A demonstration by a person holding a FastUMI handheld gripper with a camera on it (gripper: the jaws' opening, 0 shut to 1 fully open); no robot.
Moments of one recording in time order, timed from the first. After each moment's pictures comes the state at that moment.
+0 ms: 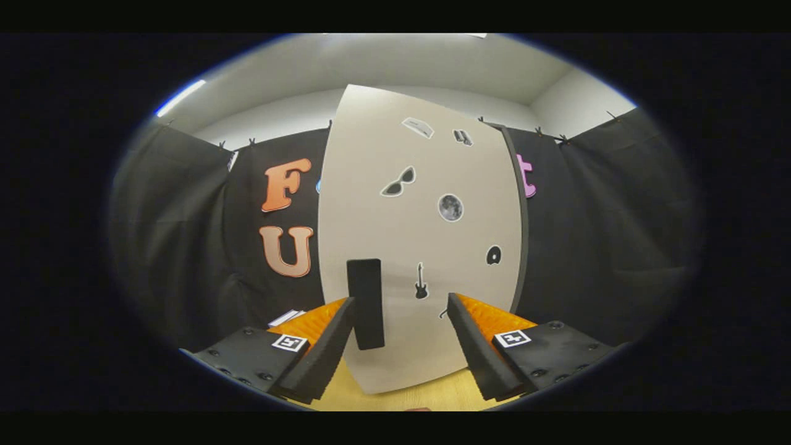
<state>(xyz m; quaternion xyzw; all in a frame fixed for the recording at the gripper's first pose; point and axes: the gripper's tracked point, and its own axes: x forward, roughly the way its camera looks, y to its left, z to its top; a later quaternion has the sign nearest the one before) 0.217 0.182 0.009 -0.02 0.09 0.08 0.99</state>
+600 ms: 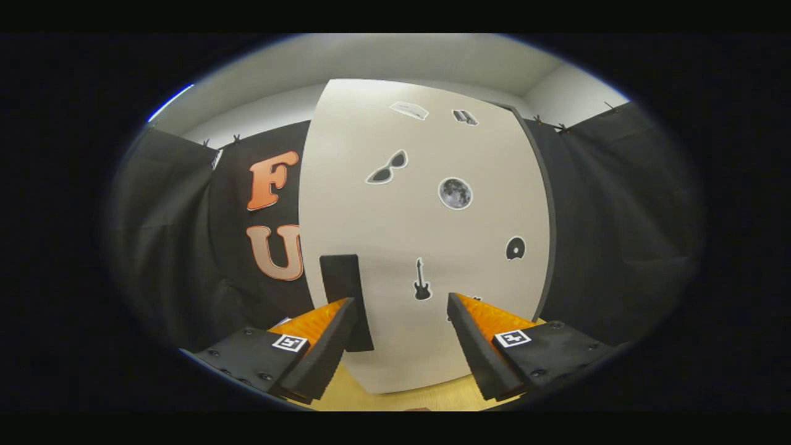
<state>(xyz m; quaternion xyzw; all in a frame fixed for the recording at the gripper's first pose) 0.277 0.199 -0.013 0.00 0.11 0.08 0.99</state>
